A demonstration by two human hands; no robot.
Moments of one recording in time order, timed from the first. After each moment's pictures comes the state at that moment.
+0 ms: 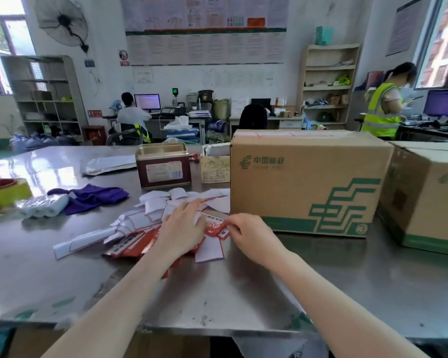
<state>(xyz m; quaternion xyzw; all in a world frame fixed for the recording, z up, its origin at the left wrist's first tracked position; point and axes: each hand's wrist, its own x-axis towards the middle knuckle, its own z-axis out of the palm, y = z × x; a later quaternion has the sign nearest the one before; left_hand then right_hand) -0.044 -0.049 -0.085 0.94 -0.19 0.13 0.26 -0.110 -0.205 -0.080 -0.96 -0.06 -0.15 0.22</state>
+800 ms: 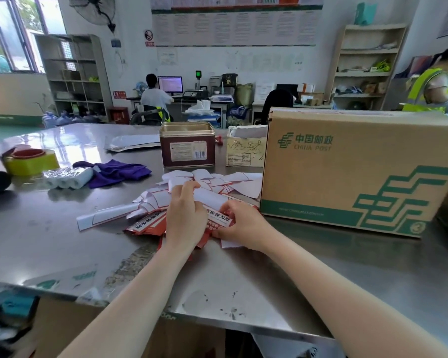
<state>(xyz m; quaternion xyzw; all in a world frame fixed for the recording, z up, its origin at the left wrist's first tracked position) -0.038 -0.023 -0.113 0.85 -0.10 0.27 0.43 -0.063 -0.156 -0.104 -0.95 -0.09 -0.07 0.30</state>
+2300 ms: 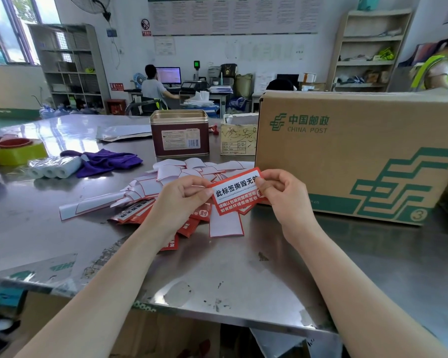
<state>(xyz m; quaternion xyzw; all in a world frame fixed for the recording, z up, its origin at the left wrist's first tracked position) -0.059 -0.021 -0.096 0.77 -0.15 0.03 0.62 -0.093 -0.205 -0.092 -0.72 0.03 -0.23 0.65</state>
